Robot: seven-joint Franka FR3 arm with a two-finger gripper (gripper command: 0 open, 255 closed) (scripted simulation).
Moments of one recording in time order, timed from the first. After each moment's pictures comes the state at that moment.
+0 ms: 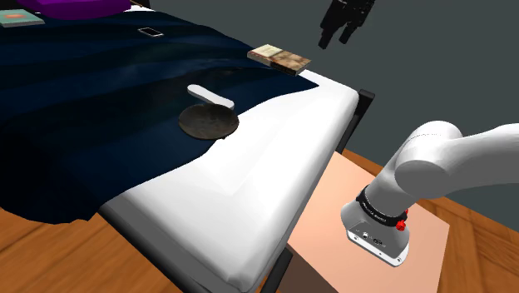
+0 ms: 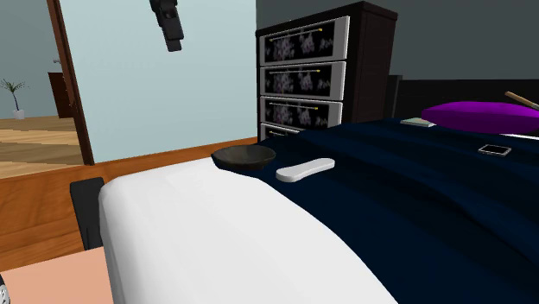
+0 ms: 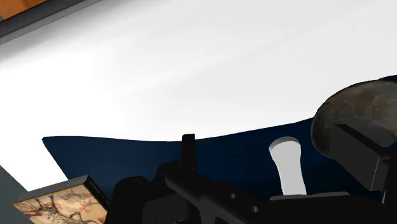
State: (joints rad) arm 0.01 -0.82 -0.01 -2.33 -0.06 1.68 0.10
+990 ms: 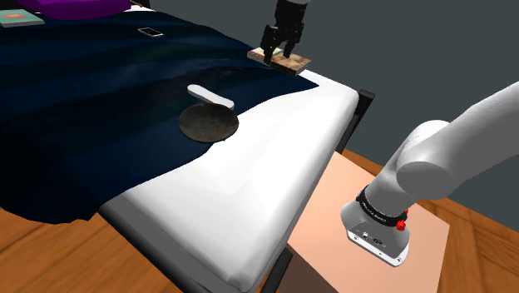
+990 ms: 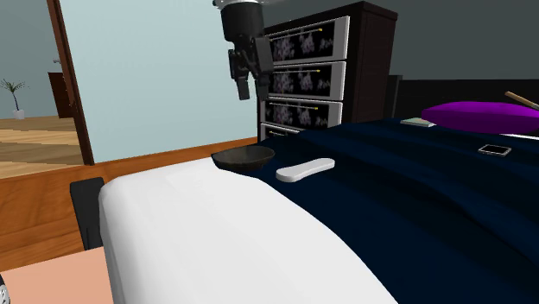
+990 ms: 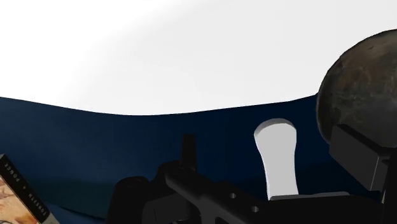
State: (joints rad) arm 0.05 -0.35 0.01 -2.19 -0.04 1.94 0.08
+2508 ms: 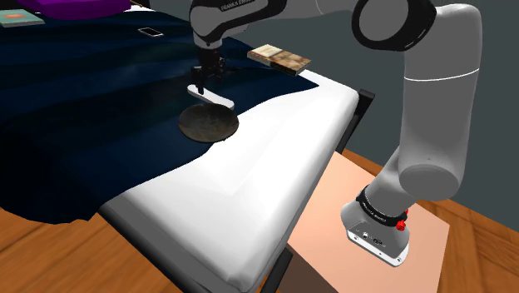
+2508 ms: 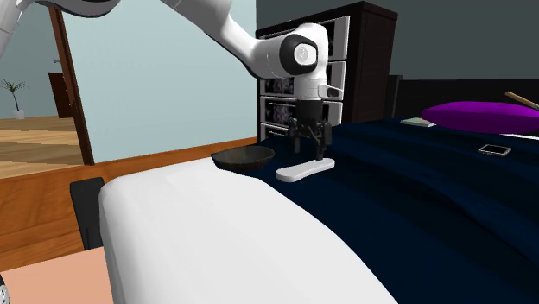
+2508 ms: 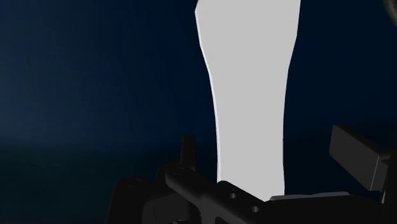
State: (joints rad) arm 0.12 0.52 0.07 -1.50 -0.06 2.01 0.05
